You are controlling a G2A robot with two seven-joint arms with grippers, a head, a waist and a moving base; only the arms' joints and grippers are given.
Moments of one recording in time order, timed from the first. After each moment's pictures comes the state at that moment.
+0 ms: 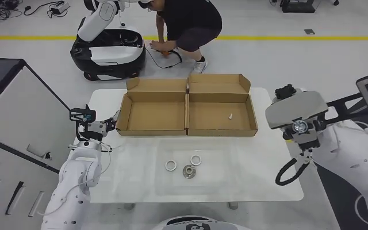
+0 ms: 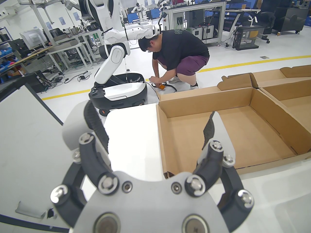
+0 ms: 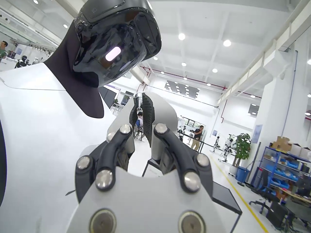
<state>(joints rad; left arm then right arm) 1.73 -1.15 -1.60 -1.80 1.33 0.00 0.00 -0.78 -0.70 0.80 -2.05 -0.56 -1.01 -0.81</state>
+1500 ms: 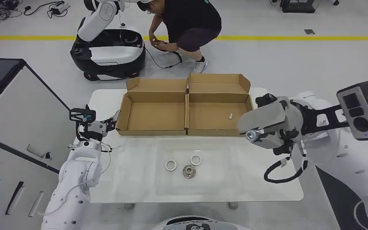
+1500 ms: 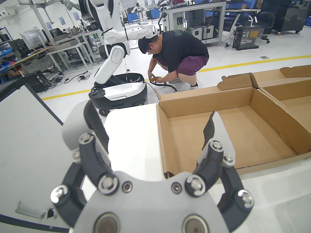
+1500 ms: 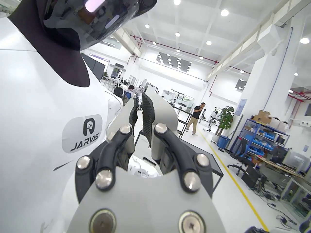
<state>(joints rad) 1.73 -1.15 -1.60 -1.80 1.33 0.00 0.00 -0.89 -0.70 0.93 -2.09 -0.52 -0.98 -0.56</state>
